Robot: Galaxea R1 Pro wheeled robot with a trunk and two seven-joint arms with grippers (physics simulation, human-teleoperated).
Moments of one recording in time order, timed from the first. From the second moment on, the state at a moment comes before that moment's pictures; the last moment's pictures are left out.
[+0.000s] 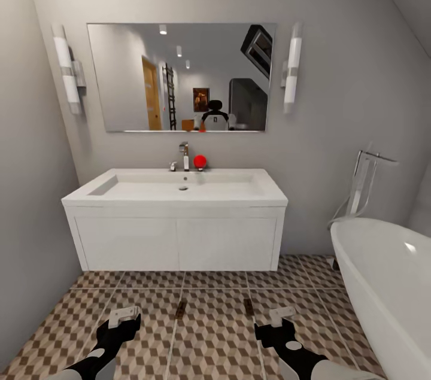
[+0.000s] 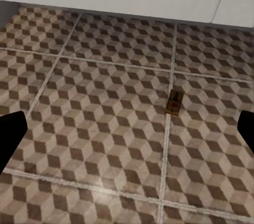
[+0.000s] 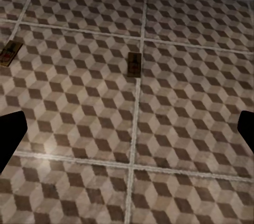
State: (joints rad) left arm -0.60 0.08 -0.12 -0.01 0.25 -0.39 0.04; right arm -0.64 0.08 0.12 0.03 0.03 -0.24 -0.08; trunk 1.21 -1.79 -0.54
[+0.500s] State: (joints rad) left arm -0.60 0.08 -0.12 -0.01 0.25 -0.39 0.04; right arm -0.64 0.08 0.12 0.03 0.03 -0.24 -0.08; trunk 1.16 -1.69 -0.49
